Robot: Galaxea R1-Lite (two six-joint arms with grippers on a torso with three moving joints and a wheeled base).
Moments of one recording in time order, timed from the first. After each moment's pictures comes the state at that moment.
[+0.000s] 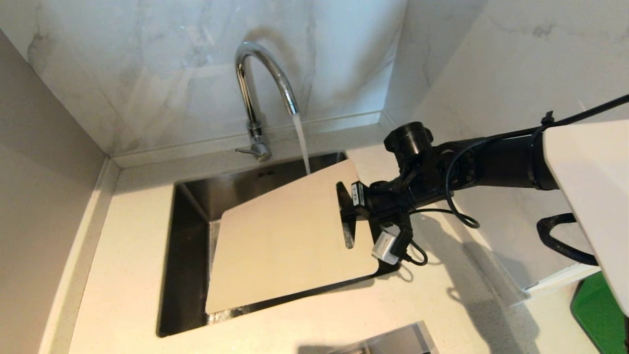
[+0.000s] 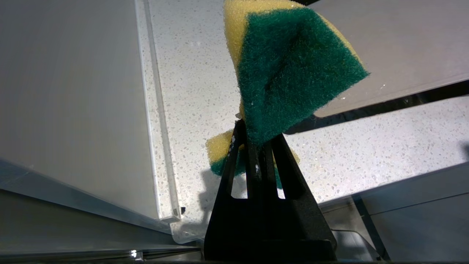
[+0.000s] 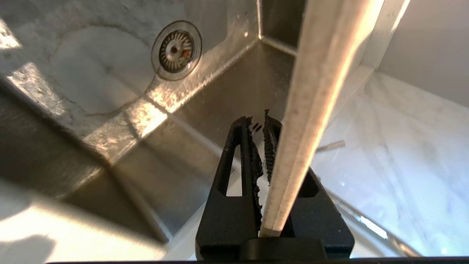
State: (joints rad) left arm 0.00 0.00 -0.02 0.04 0.02 -0.07; right arm 0.33 2.09 -1.71 0.39 0.63 -2.72
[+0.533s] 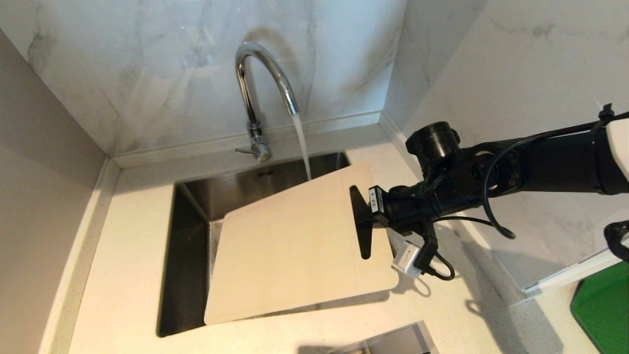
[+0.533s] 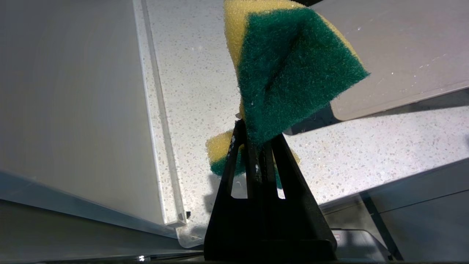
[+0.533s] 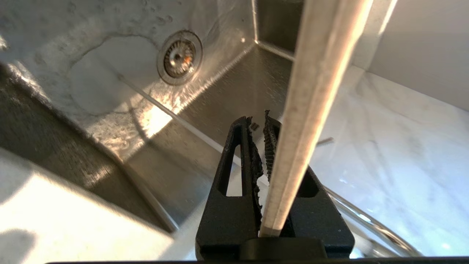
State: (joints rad) left arm 0.00 0.00 -0.02 0.03 0.01 -0.02; right arm 0.30 1.95 -1.52 0.35 0.66 -2.73
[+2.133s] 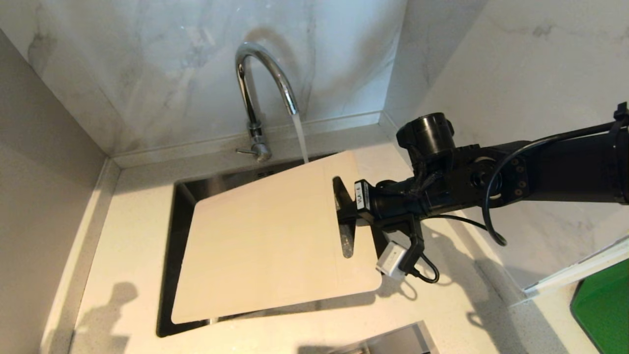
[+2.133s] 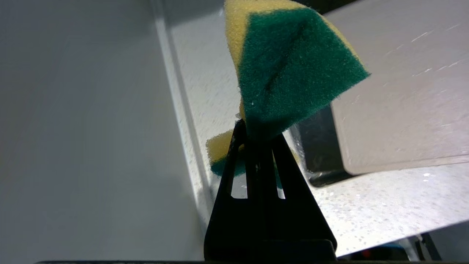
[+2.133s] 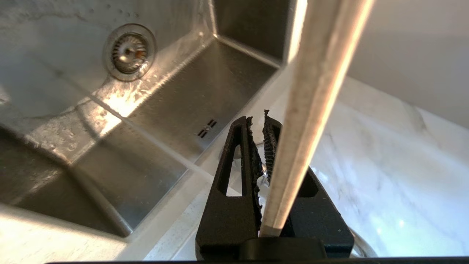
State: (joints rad) left arm 0.05 0.70 -0.56 0.07 0.04 0.10; right arm 0.39 1.90 -1.45 0.19 0.67 -2.65
